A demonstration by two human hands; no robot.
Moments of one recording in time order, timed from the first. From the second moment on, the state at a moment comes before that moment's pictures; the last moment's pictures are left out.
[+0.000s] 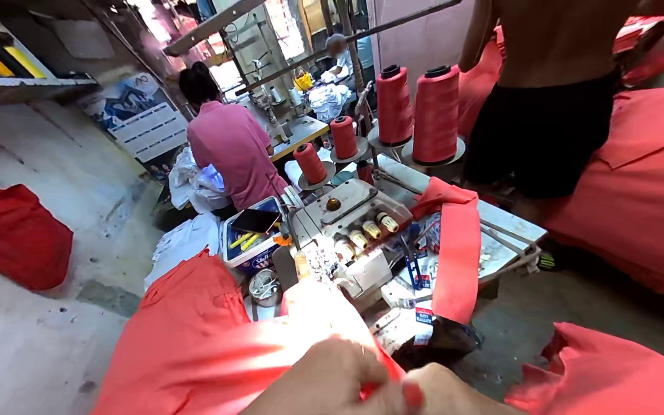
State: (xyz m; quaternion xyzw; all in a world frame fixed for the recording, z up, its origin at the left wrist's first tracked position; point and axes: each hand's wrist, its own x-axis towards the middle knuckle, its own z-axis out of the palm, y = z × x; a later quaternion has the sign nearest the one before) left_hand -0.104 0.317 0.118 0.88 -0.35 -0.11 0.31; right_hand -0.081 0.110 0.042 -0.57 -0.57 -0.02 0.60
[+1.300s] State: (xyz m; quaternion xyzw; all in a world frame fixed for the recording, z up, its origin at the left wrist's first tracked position) left_hand -0.149 0.439 0.155 0.93 -0.30 0.16 -0.16; right_hand -0.039 0.232 -0.015 -0.58 -0.56 -0.34 0.48
